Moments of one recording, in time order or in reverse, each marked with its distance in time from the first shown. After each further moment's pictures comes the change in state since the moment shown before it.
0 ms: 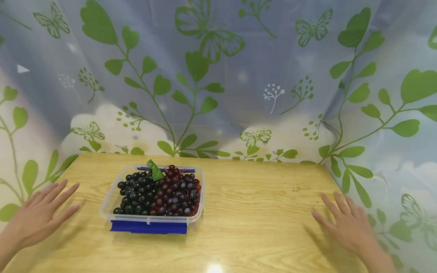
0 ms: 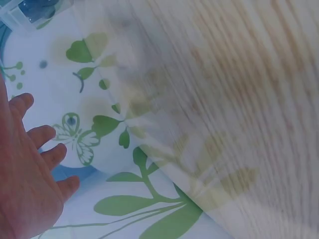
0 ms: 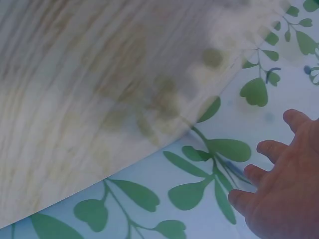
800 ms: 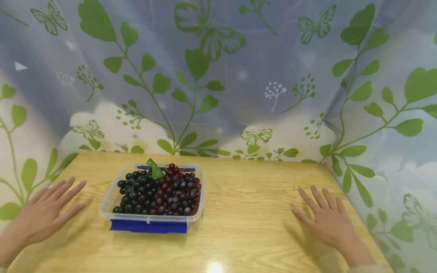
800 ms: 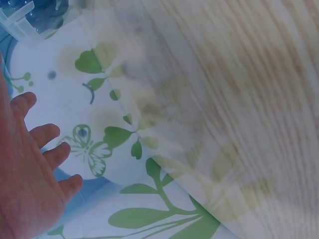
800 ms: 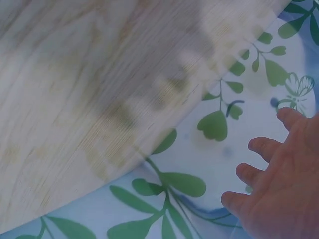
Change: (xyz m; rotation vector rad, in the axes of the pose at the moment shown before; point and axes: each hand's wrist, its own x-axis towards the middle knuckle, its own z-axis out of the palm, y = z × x) left_hand 0.008 0.012 -0.001 -0.024 -0.010 0.056; right_hand 0.018 -0.052 0.000 -0.031 0.040 -0.086
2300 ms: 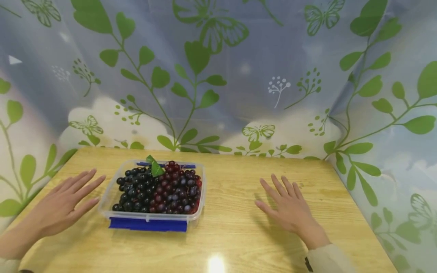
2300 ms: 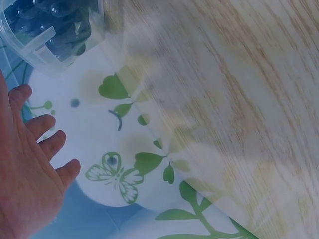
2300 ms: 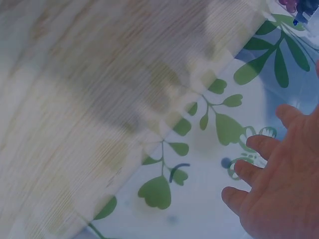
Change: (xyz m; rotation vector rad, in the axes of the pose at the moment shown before) left_hand 0.025 0.032 -0.005 -0.010 0.008 0.173; right_hand 0.049 -0.074 0.019 0.047 -0.040 -0.123
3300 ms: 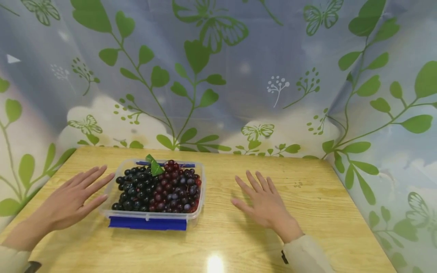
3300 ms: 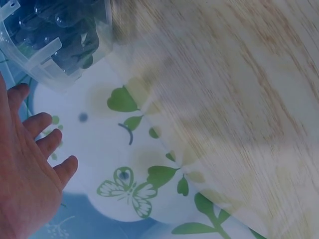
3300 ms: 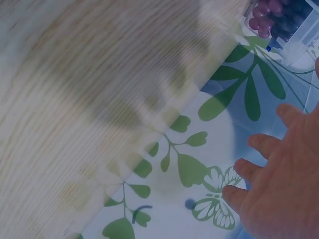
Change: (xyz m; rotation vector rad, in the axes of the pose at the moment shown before) left_hand 0.018 0.009 0.000 0.012 0.011 0.053; right_hand 0.026 -0.049 0.009 -0.008 0.015 -0.096
